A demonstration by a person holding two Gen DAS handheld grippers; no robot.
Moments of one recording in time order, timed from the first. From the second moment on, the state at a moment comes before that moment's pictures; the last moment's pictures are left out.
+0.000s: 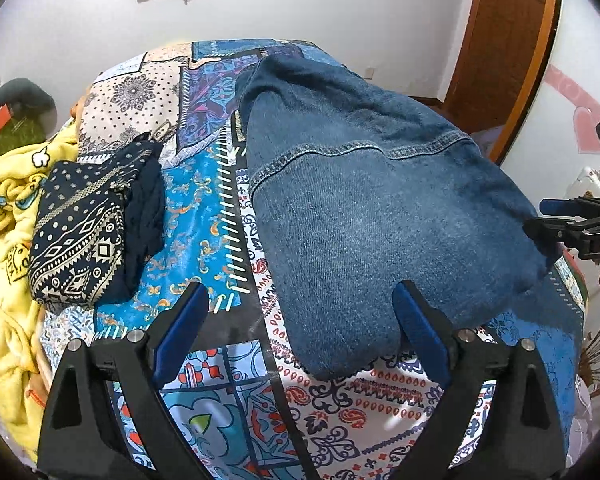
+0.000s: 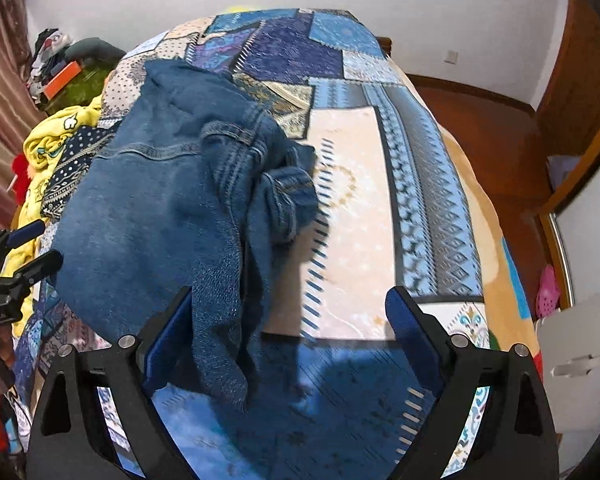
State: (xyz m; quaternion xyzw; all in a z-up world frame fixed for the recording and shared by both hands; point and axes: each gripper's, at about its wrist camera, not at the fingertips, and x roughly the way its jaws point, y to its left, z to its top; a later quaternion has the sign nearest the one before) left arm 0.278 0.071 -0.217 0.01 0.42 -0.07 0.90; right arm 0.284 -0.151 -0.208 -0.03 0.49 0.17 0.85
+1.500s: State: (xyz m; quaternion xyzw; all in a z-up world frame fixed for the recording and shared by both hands) left arm 0.428 0.137 -0.169 -0.03 0.43 -0.02 0.90; right arm 0.387 -0.145 -0.176 0.06 0.48 0.26 0.84
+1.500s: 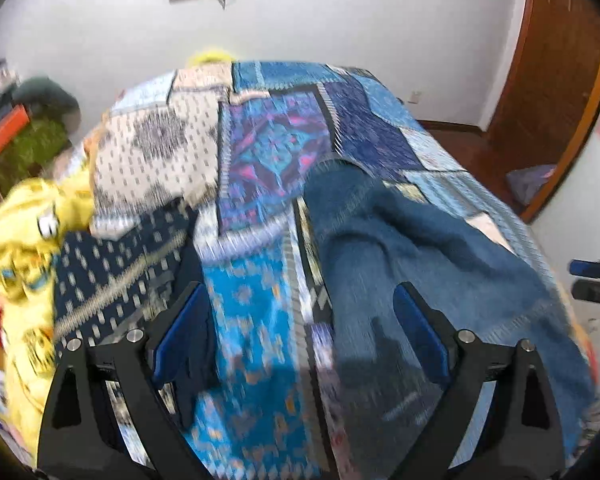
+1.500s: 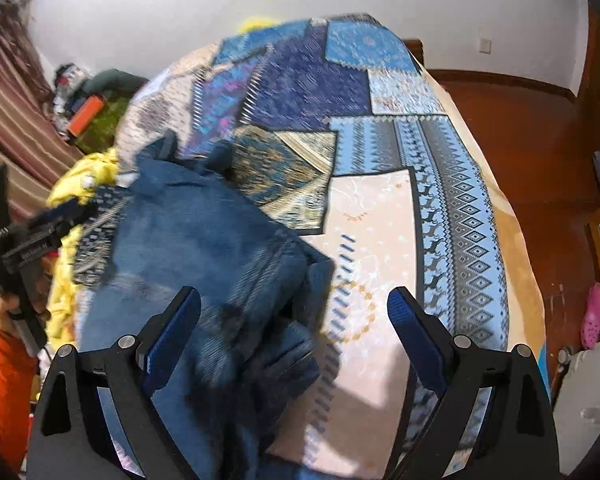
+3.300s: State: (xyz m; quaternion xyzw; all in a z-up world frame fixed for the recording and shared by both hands) left arm 0.347 0.132 -0.179 -0.23 0.45 -0.20 0.84; right arm 0.359 -0.075 -0.208 0.17 0.52 0.36 0.76
